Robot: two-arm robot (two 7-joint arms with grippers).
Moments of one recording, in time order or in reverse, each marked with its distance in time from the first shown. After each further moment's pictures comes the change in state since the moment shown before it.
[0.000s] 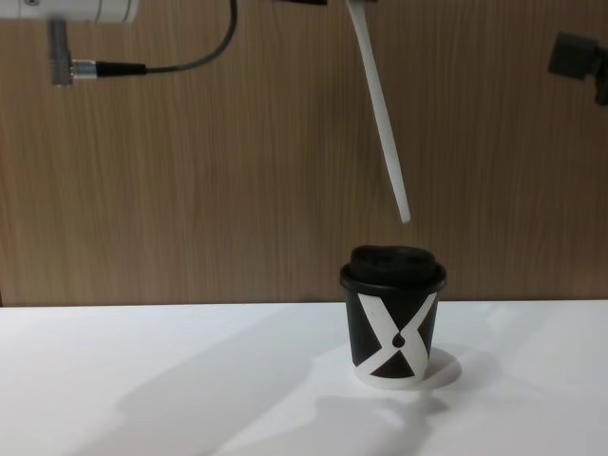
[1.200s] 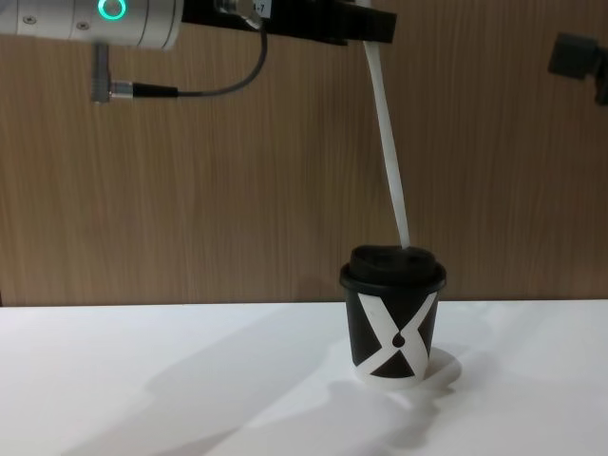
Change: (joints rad) left arm -0.091 -0.036 0.081 0.110 0.018 0.018 -0.010; right arm 0.000 0.000 0.000 0.000 0.000 0.000 0.000
